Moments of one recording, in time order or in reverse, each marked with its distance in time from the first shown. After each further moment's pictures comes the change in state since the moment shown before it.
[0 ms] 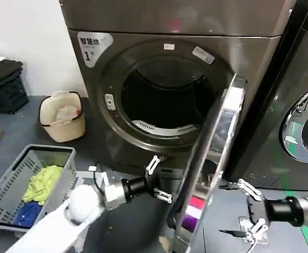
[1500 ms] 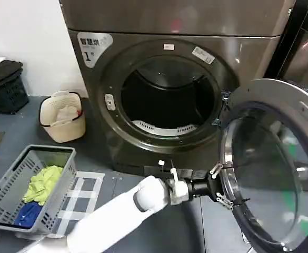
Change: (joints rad) left arm -0.349 -0.367 0.424 0.305 0.052 0.003 -0.071; right arm -0.418 0.438 0.762 -0.493 -0.036 0.241 0.565
